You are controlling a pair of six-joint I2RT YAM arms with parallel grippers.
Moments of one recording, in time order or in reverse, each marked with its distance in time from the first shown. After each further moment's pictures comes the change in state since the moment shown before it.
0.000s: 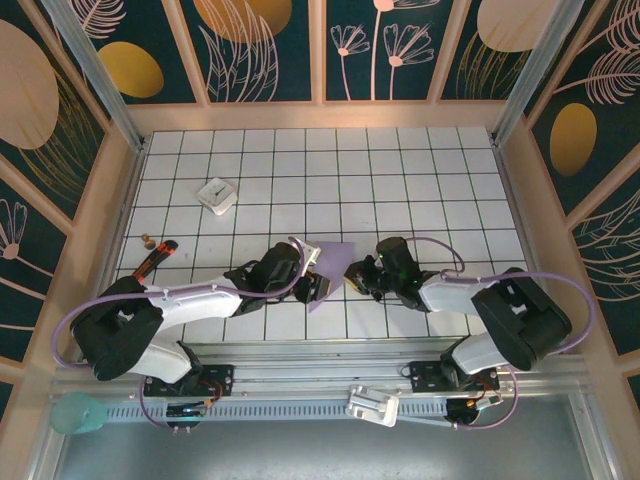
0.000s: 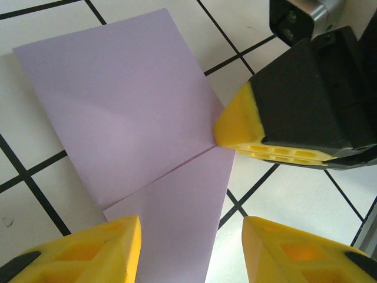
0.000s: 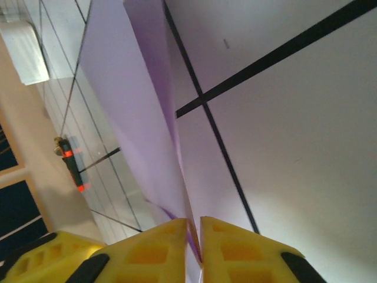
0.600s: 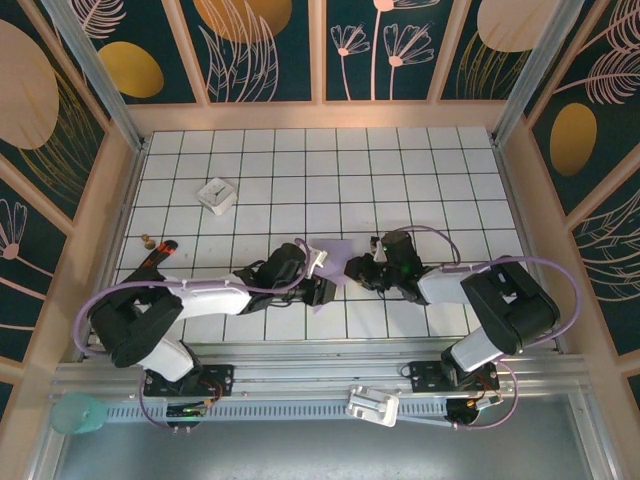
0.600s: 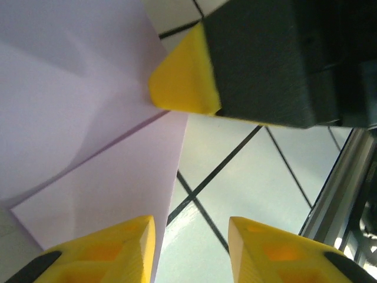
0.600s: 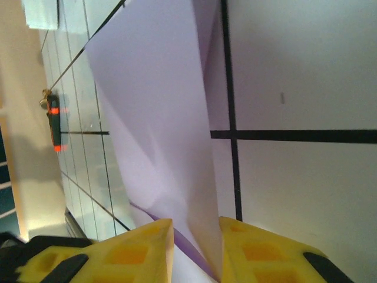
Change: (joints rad) left arm 0.008 0.127 0.010 0.089 0.192 -0.138; right arm -0.092 0.094 0.023 0.082 -0.145 -0.344
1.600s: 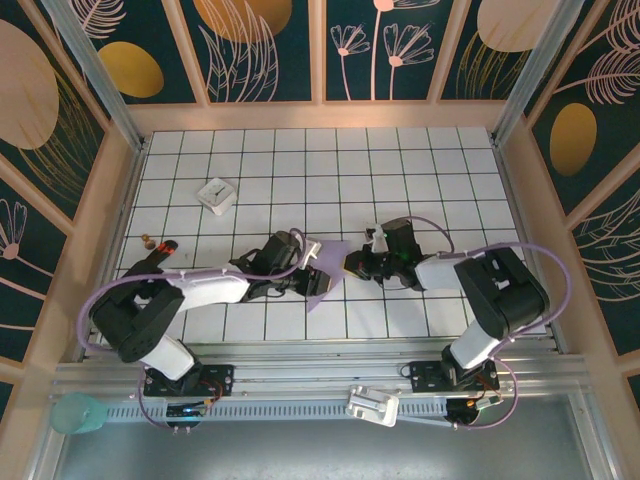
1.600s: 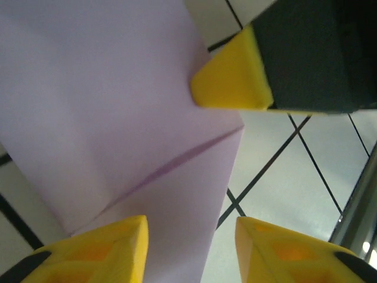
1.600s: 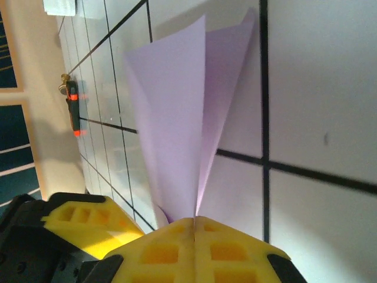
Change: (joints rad) left arm 0.079 -0.013 0.058 -0.118 0.003 0.111; right arm -0.042 0.060 0.101 -0.070 -0.135 -0.006
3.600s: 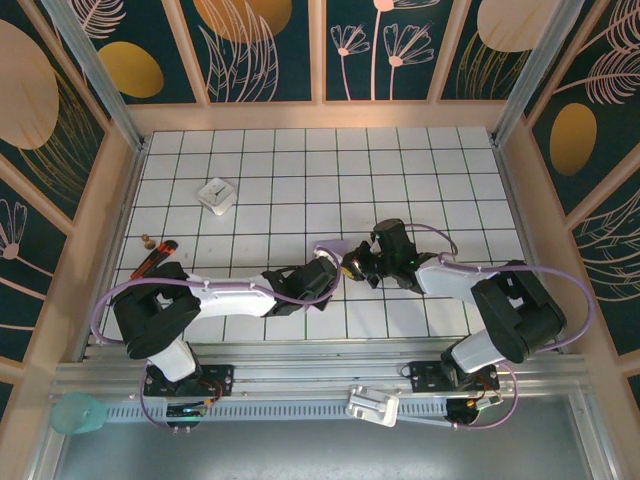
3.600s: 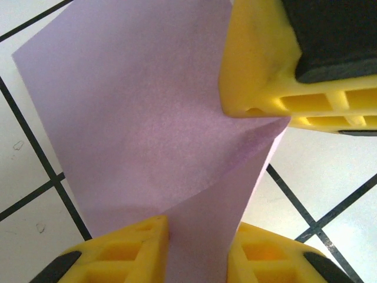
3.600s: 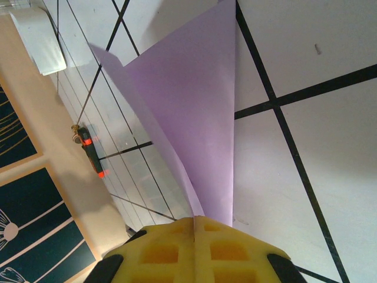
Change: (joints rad) left arm -0.264 0.102 0.129 -0.175 -0.611 0.082; right arm 0.085 -0.123 0.041 -0.177 0.153 0.365
